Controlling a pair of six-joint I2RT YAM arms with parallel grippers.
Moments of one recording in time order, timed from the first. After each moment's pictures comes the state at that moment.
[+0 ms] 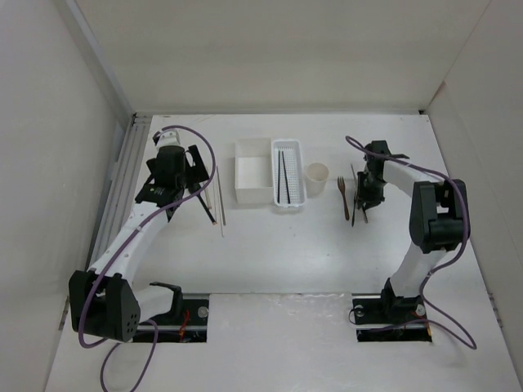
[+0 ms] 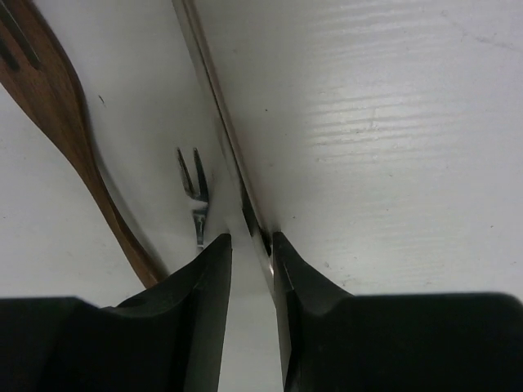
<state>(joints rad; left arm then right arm) -0.21 1.18 0.89 -0.29 -0.27 -0.39 0.05 1.80 1.16 -0.68 0.01 0.20</state>
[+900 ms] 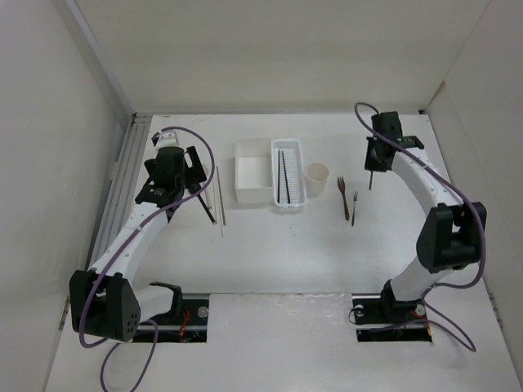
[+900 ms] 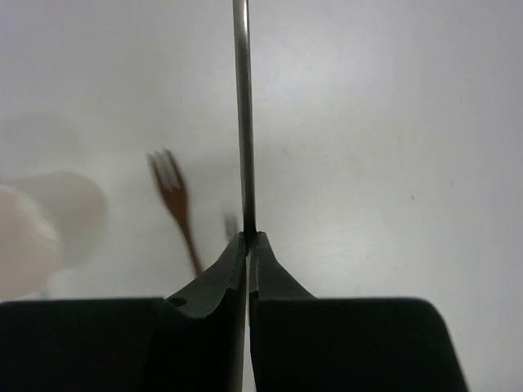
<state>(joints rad) -0.20 1.18 0.88 -0.28 -0.31 -0.36 0.09 1.64 1.33 -0.69 0.24 0.23</state>
